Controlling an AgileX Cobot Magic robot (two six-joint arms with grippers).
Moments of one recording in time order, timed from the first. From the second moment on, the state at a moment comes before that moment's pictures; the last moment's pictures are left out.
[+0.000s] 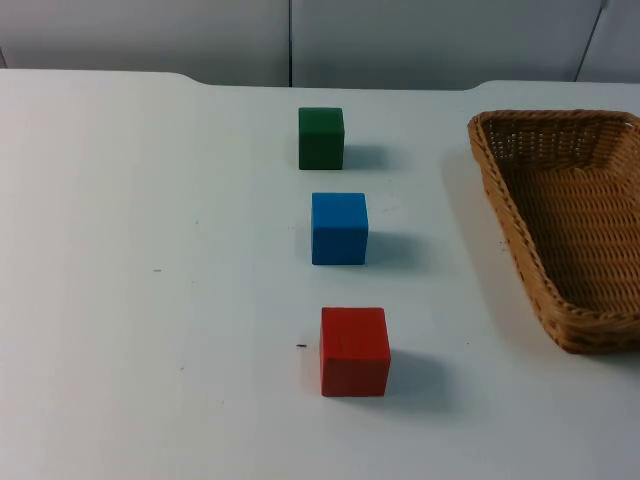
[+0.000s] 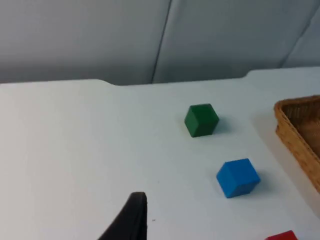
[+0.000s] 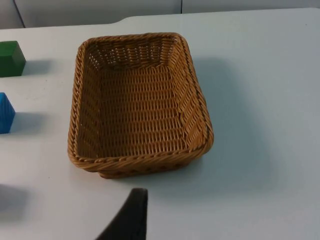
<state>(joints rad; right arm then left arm) -0.02 0.00 -0.52 -0.05 1.08 0.02 0.02 0.73 -0.83 -0.56 0.76 0.40</state>
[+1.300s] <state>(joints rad) -0.02 0.00 -0.52 -0.05 1.09 0.03 -0.37 1.60 -1.15 -1.19 0.60 0.89</state>
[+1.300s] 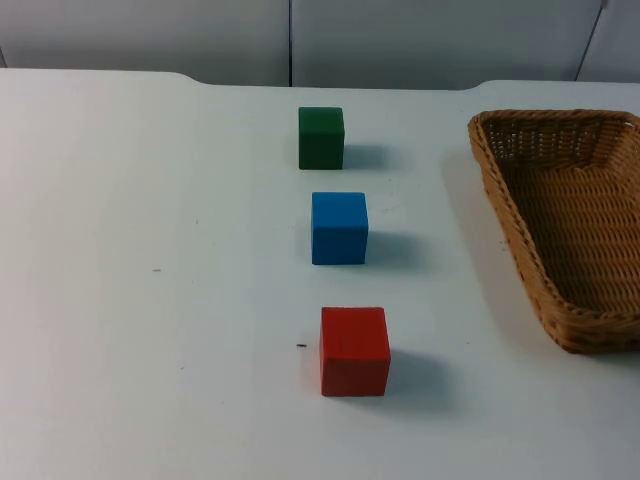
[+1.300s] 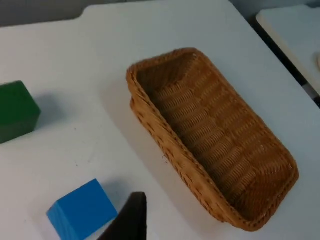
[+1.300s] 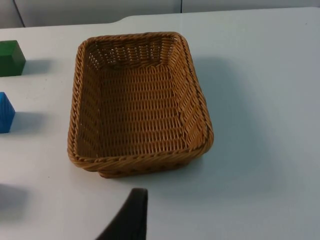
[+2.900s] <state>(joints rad) -0.02 0.00 -0.52 -0.05 1.09 0.03 -0.69 2.47 -1.93 -0.78 0.70 0.17</state>
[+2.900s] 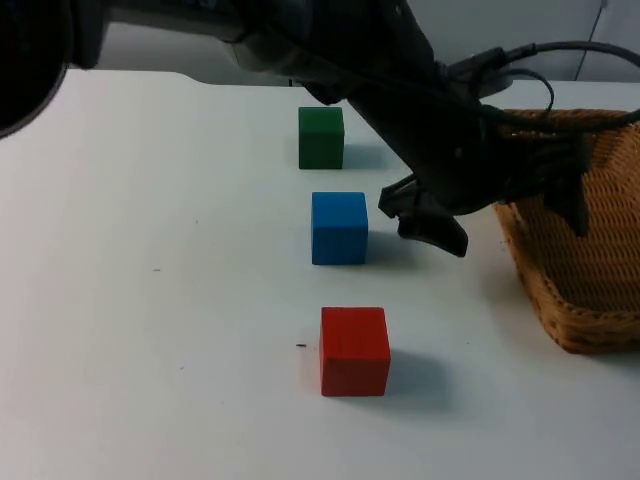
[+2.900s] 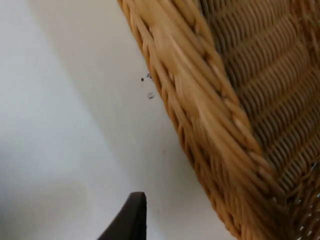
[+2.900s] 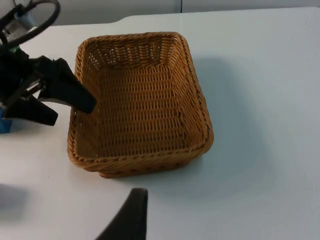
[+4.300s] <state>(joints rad) -0.02 0.00 -0.52 -0.05 1.09 0.03 -0.76 2.57 -1.97 -0.85 0.56 -0.02</state>
